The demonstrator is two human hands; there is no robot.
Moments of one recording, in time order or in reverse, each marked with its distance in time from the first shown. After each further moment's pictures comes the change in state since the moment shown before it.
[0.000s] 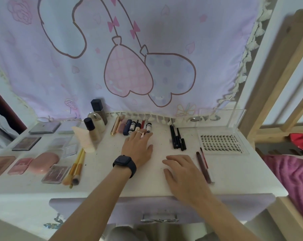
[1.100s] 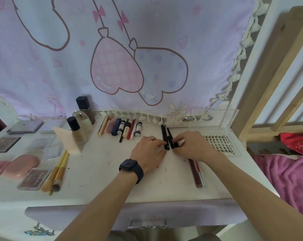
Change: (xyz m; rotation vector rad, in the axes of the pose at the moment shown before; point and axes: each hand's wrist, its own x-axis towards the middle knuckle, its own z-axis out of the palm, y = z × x) left_hand 0.006 0.054 0.021 -0.296 -0.046 0.070; right_hand 0.098 0.068 -0.054 0.021 -0.370 0.309
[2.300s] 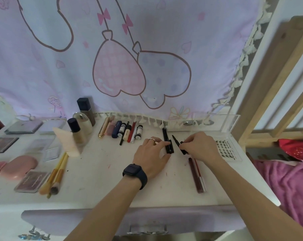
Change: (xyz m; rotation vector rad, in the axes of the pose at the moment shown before) left_hand -0.004 0.009 0.002 0.055 0.027 0.008; right_hand 0.000 -0.002 -0.003 0.183 0.195 0.336
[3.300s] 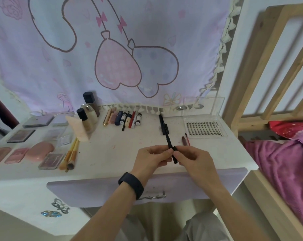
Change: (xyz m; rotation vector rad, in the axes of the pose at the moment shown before) left_hand -0.105 0.052 -0.028 -1.218 -0.111 -0.405; right_hand -0.148 0.043 0.019 0.706 -0.007 -0.255
